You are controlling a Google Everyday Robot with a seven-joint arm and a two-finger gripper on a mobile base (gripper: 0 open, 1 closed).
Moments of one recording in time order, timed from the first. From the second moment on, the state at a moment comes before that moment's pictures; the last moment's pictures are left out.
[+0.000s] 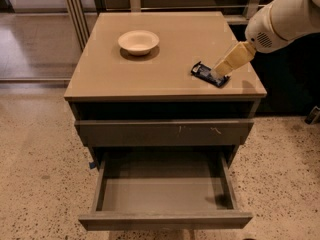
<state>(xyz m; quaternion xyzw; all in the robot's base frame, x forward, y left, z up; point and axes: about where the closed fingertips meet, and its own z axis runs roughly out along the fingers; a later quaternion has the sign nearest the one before) 0.624 -0.195 0.943 -0.43 0.82 0.00 0.38</state>
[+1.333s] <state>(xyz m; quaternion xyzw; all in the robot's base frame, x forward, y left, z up) 0.665 -0.185 0.853 -0.34 0.84 0.11 0.41</state>
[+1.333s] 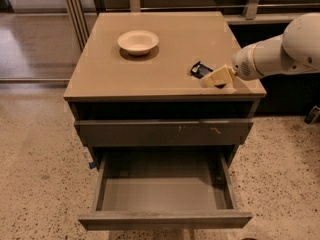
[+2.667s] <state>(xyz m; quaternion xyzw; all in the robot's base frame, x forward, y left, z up) 0.690 -0.170 0.816 -0.33 0.83 0.13 0.42</state>
